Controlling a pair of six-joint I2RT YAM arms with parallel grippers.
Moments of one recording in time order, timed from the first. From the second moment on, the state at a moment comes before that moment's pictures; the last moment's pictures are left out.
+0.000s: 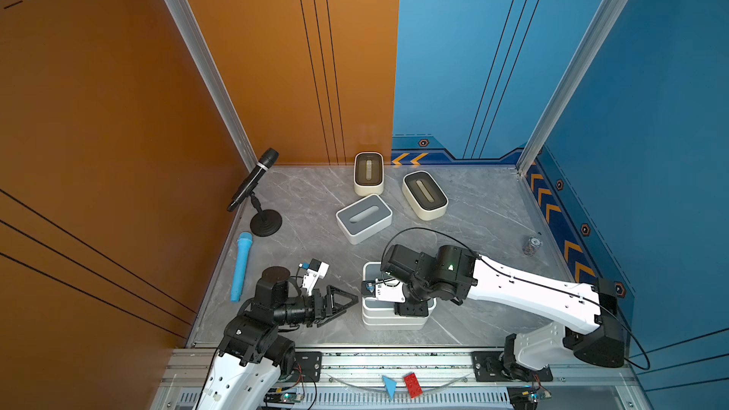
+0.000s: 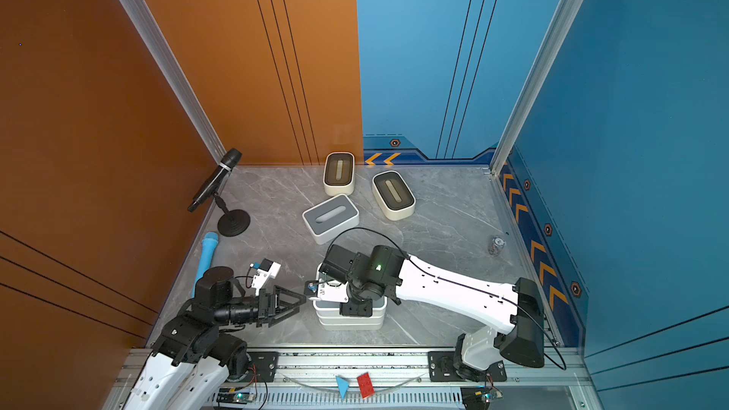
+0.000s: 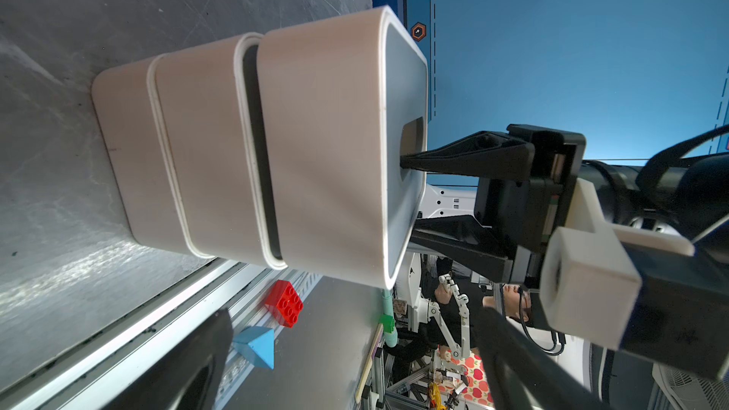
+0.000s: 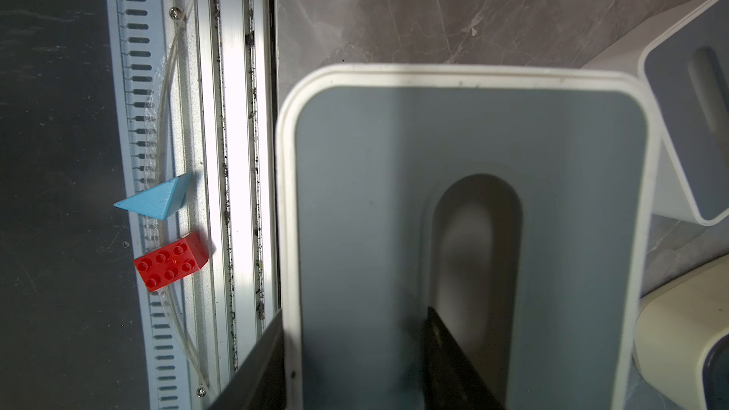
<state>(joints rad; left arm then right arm) -0.32 0.37 0.46 -0.69 0.93 -0.93 1.20 1.47 1.41 -1.14 -0.03 -0.39</state>
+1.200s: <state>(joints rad) -0.32 0.37 0.44 -0.69 0.93 -0.93 1.20 1.49 1.41 -1.13 -0.02 -0.39</state>
